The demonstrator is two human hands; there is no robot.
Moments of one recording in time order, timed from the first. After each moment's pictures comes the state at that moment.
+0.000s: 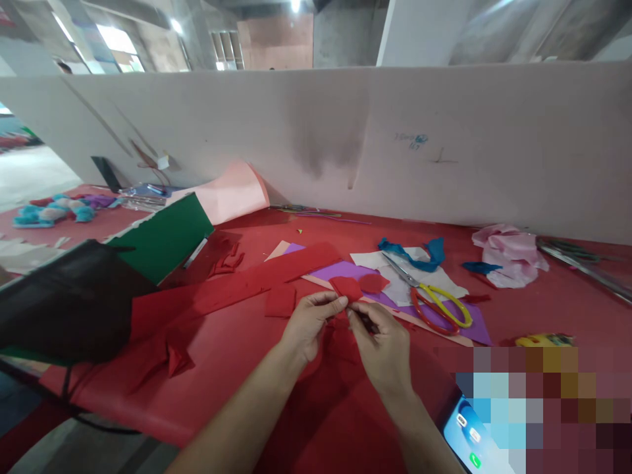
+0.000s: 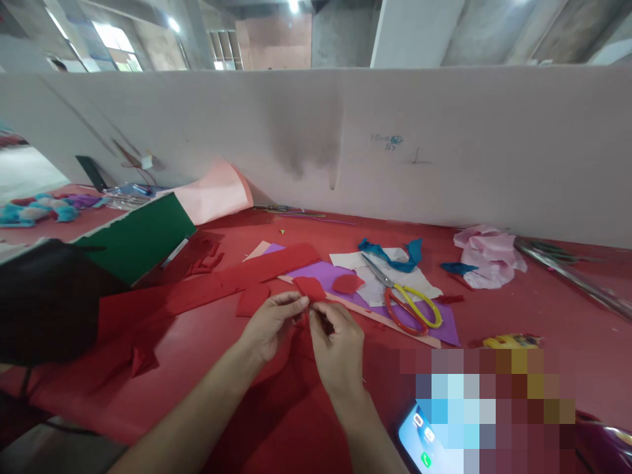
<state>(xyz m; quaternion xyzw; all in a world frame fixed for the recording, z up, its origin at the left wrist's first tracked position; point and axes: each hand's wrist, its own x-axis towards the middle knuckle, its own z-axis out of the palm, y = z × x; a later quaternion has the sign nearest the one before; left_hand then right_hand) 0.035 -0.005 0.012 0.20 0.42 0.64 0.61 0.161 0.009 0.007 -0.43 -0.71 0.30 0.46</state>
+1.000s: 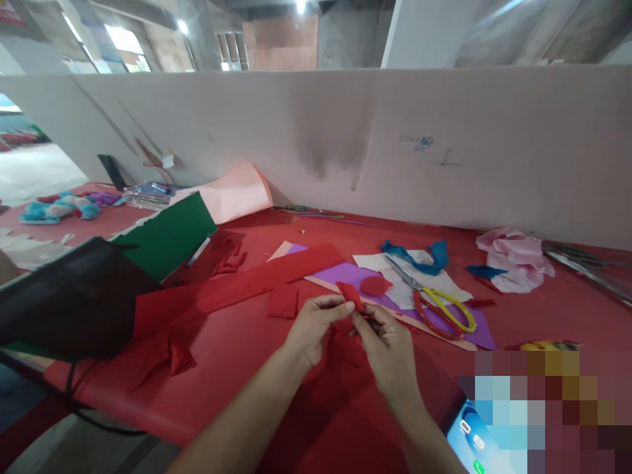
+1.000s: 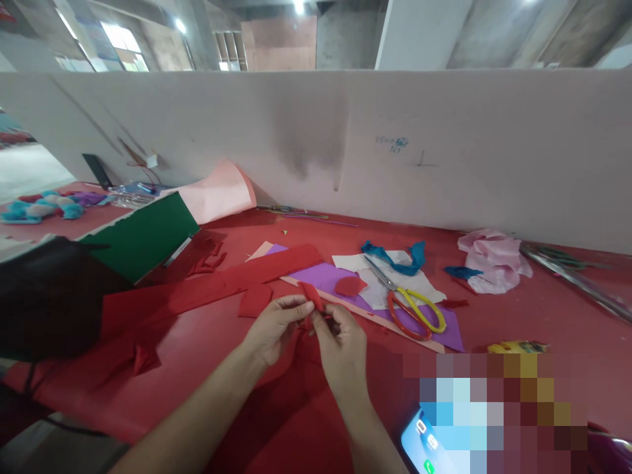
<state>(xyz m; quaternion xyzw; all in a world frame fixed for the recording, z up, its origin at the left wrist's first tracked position) 0.038 -0.008 0.013 0.22 0.39 0.64 0.62 0.159 0.009 0.011 -0.45 -0.60 0.50 0.44</state>
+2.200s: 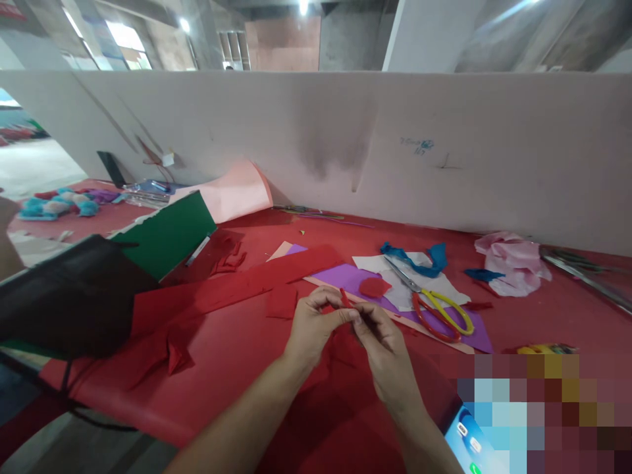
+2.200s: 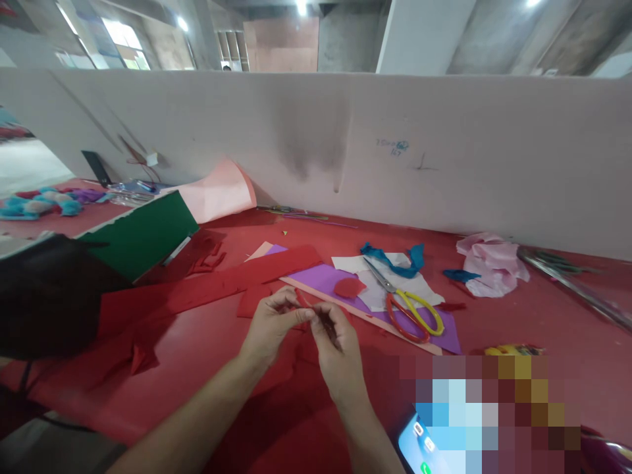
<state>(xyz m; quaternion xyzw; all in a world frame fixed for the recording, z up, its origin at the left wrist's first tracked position) 0.040 -0.011 0.018 0.31 0.44 0.71 0.45 0.158 0.008 0.004 -0.36 -0.58 0.56 0.46</state>
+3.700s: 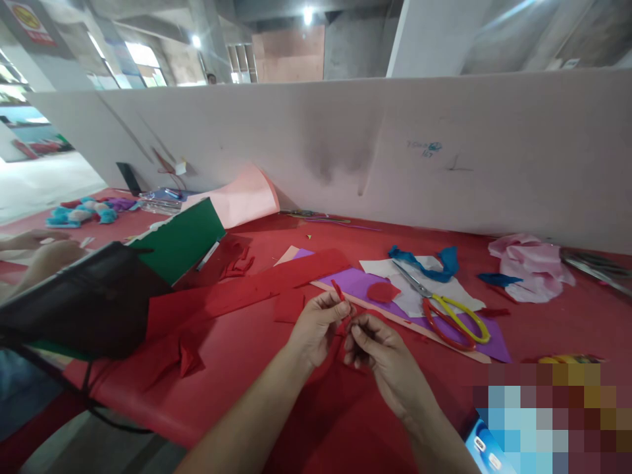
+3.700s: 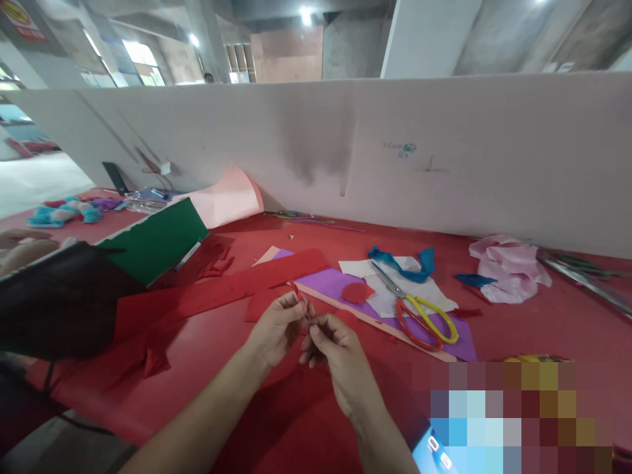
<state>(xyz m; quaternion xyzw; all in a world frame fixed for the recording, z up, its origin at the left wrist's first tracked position) 0.029 -0.005 0.013 0.18 0.34 0.68 0.62 0.157 0.007 0.010 -0.33 -0.44 0.77 0.33</state>
